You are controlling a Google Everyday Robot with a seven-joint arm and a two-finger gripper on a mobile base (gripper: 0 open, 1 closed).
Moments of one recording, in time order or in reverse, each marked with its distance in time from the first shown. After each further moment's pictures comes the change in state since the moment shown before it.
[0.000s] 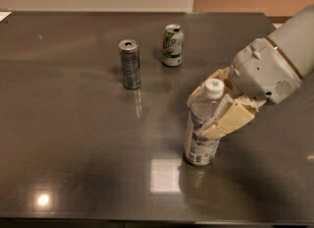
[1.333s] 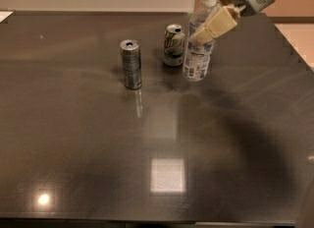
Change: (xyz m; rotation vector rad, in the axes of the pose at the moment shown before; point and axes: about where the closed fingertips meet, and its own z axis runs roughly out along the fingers) arm -0.021 -0.187 -0.075 0.173 -0.050 0.096
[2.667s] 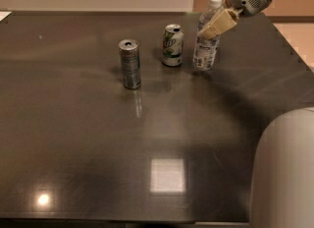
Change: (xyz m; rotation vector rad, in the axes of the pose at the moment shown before) arm 0.049 -0.092 0.007 0.129 0.029 0.044
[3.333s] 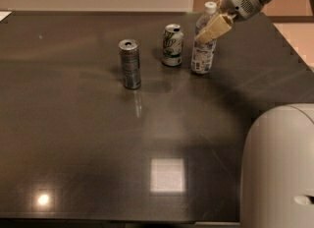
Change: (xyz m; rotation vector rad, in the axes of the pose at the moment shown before) arm 0.011 -0.009 0.020 -0.021 0.030 0.009
